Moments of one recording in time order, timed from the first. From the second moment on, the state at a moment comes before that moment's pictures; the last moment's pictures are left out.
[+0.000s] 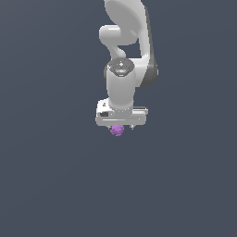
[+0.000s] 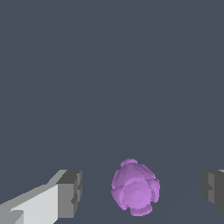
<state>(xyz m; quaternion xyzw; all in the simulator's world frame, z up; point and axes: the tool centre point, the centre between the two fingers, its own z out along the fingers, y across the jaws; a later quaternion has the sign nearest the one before) -0.001 0.010 0.159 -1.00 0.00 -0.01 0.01</state>
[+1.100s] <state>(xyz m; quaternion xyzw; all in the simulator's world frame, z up) -0.004 -0.010 0.158 -1.00 0.01 -0.01 0.00</state>
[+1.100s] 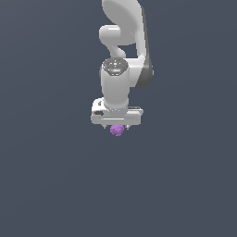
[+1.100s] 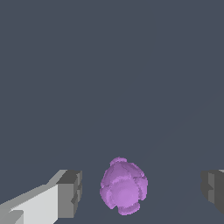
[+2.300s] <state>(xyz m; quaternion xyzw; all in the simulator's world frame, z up) -0.071 -0.007 0.093 -0.97 0.25 0.00 0.00</state>
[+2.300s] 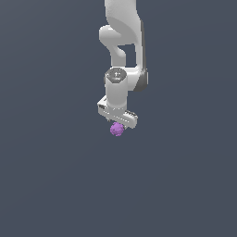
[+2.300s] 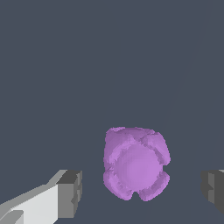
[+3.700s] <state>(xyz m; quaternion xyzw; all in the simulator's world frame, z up) -0.077 -0.007 0.040 -0.96 0.26 0.00 0.00</state>
